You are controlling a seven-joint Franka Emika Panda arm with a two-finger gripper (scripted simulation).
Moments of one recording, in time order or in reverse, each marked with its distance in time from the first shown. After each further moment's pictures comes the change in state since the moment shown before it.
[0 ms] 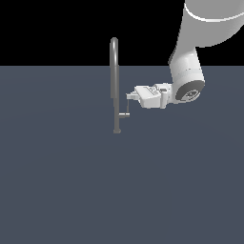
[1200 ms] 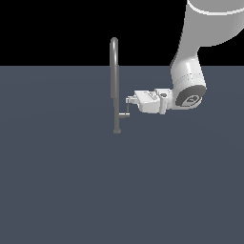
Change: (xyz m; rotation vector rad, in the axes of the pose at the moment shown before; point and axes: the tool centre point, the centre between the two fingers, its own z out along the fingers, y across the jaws) arm 0.010 0.018 0.005 0.040 -0.041 0.040
